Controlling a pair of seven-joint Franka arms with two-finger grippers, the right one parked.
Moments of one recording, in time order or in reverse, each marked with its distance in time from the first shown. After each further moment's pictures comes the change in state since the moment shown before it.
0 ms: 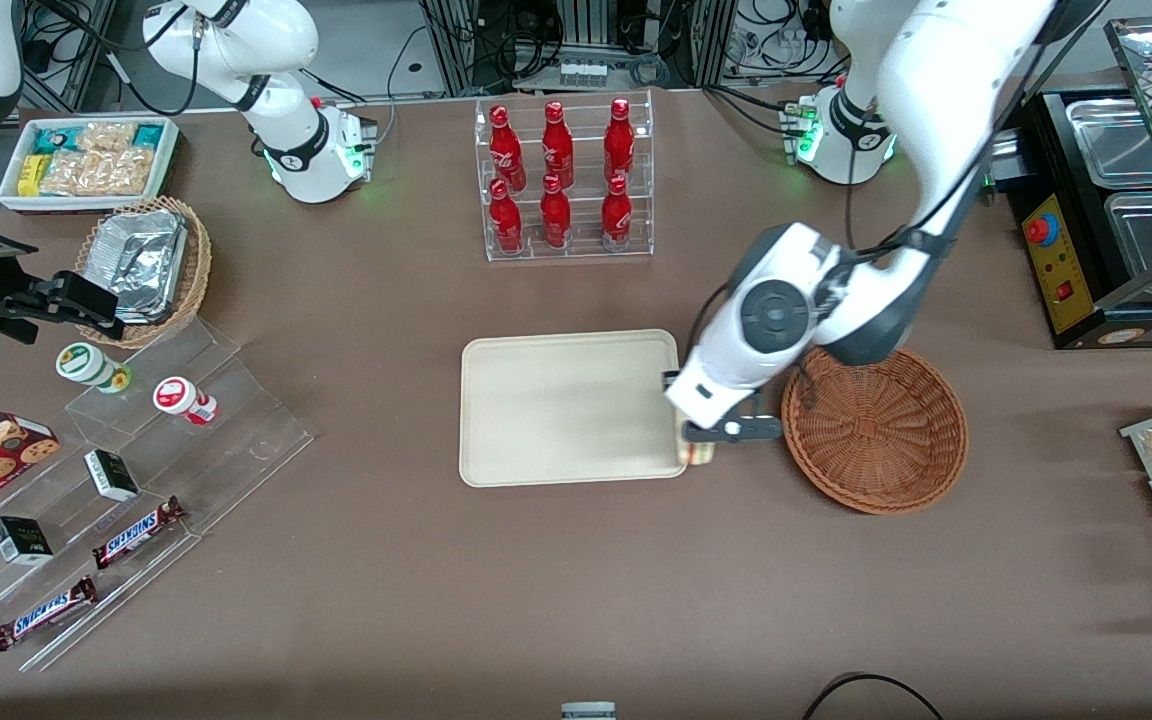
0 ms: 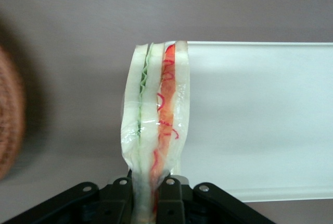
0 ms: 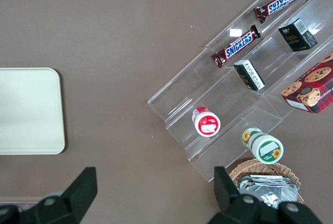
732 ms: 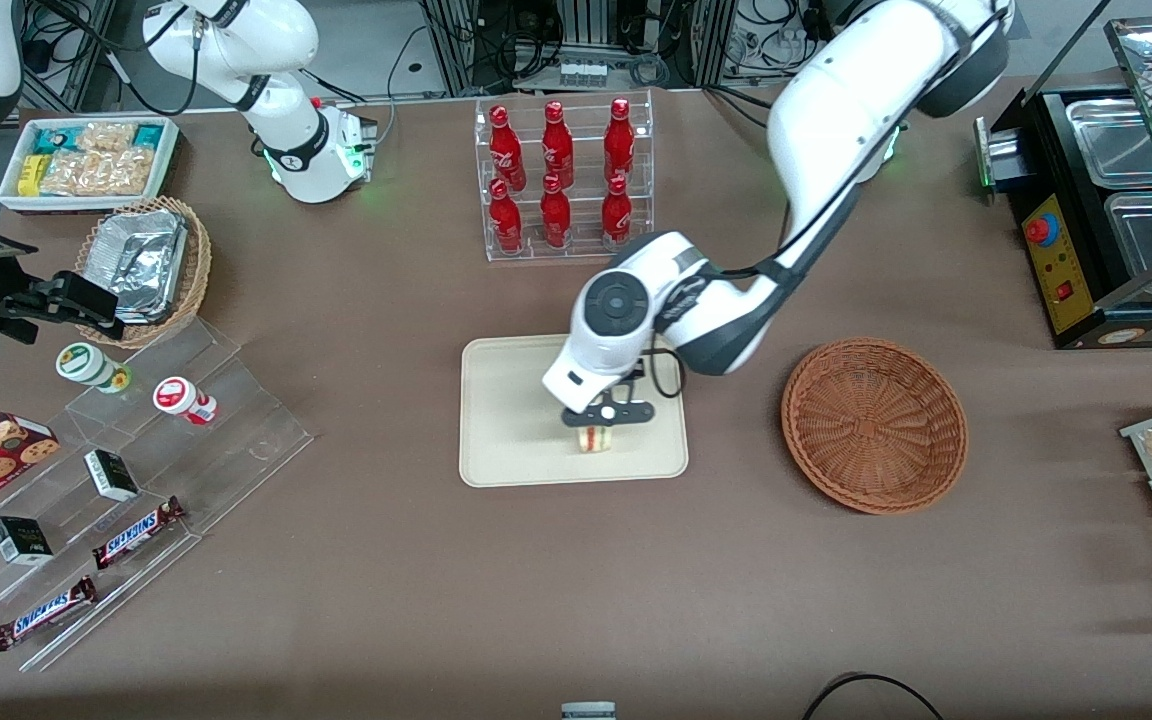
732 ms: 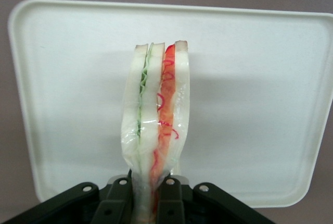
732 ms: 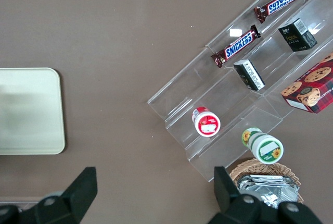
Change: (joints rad) arm -0.247 0.253 0.003 0.274 0.121 -0.001 -0.270
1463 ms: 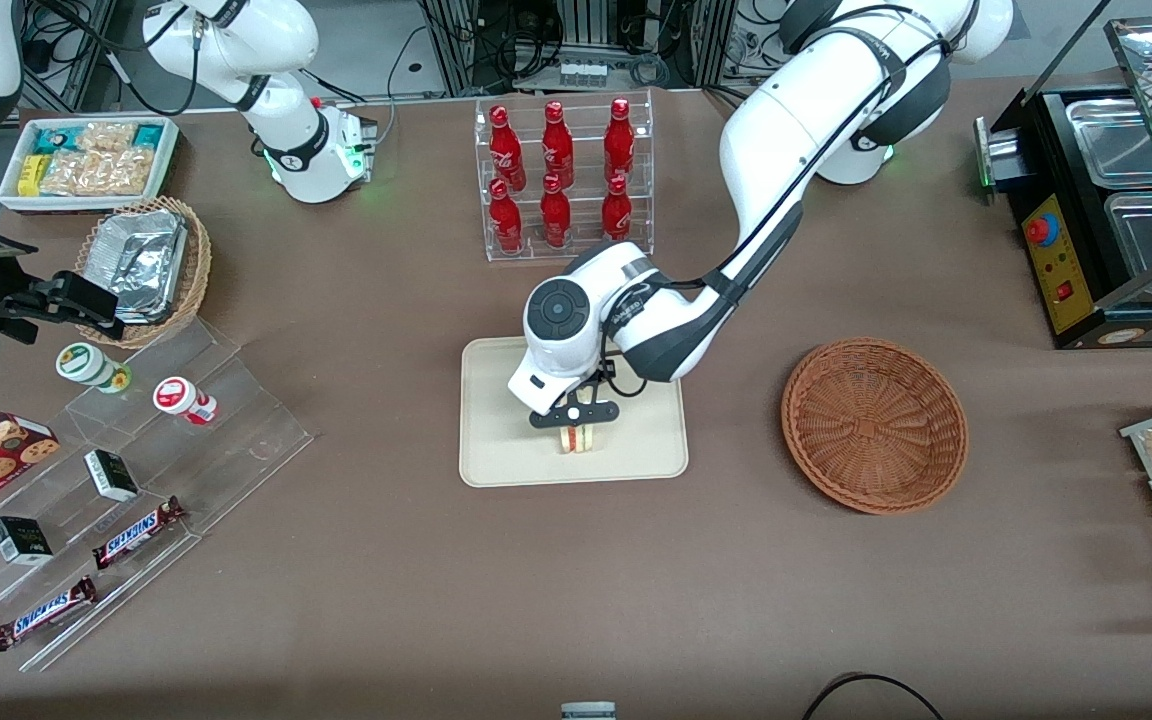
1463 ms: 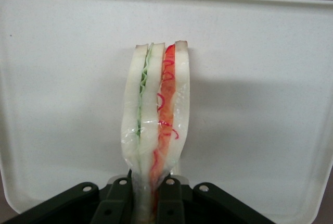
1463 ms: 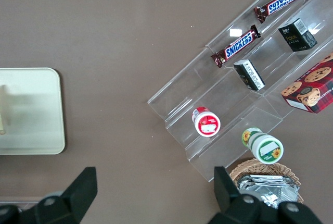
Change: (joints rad) arm -0.112 0.103 0.067 0.157 0.024 -0.084 -0.062
